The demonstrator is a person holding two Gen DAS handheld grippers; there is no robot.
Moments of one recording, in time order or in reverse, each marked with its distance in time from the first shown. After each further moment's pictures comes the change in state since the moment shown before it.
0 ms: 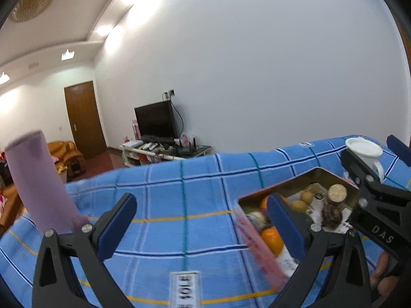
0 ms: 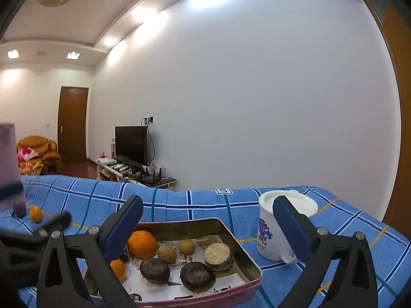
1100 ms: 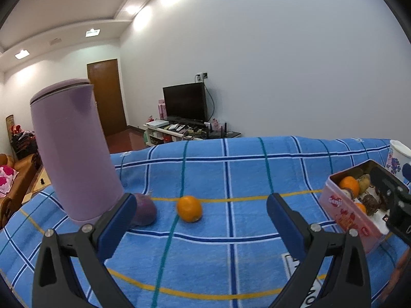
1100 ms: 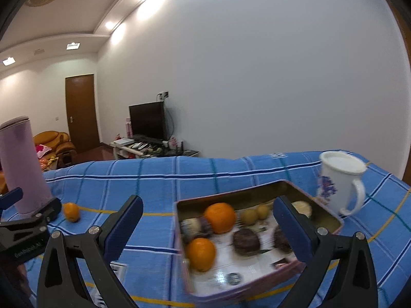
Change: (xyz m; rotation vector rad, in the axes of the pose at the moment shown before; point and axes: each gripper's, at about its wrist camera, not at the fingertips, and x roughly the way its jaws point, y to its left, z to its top) left arm 0.022 0.133 -0.037 -0.117 0.087 0.103; right arm 0.006 0.097 -0.008 0.092 0.194 0.097
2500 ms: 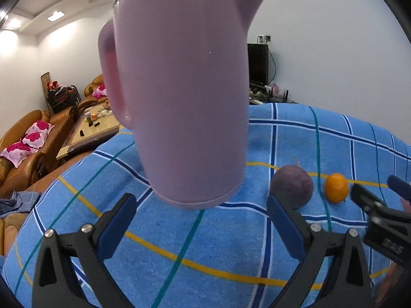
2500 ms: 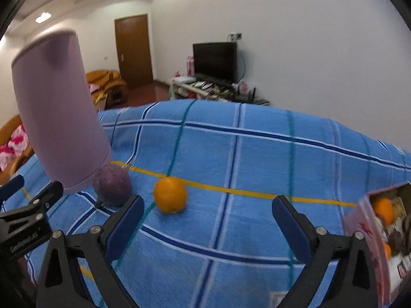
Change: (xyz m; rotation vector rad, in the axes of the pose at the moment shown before) left arm 0.056 0.164 -0.018 -0.136 0.252 0.237; right arm 0.105 0.195 -0.011 -0.188 0.352 0.292
